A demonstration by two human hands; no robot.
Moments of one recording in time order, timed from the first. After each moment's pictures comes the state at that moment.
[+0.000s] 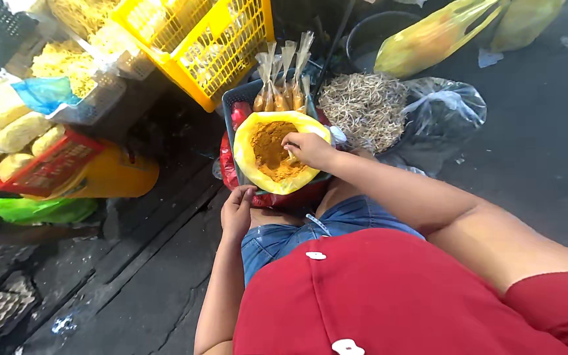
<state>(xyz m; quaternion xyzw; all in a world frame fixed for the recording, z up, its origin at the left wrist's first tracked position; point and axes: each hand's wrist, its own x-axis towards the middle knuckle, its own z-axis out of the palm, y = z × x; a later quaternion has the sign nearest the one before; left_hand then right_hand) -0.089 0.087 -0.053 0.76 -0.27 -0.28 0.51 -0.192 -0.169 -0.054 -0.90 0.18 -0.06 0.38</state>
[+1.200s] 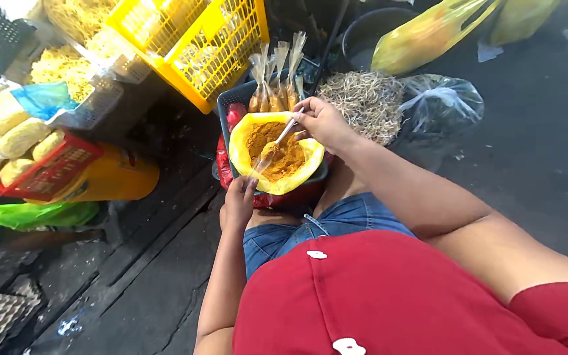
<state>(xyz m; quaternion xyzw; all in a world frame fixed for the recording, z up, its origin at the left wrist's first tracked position) -0.084 0.056 -0.065 0.82 -0.35 -0.20 0.40 -0.204 -0.184 0.009 -0.60 0.32 -0.18 0.71</state>
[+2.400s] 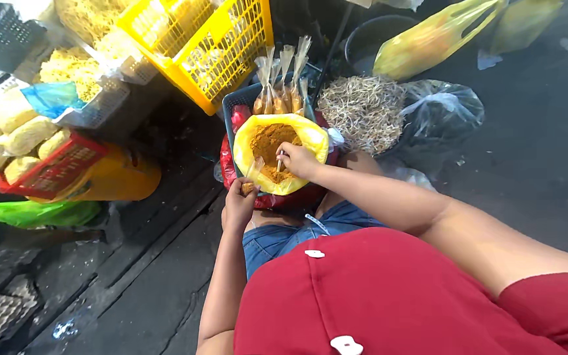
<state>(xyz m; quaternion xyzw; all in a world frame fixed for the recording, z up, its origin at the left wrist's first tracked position) -0.080 0.062 -0.058 0.81 -0.29 -0.24 0.44 -0.178 -0.144 -0.076 -0.83 0.28 -0.02 0.47</state>
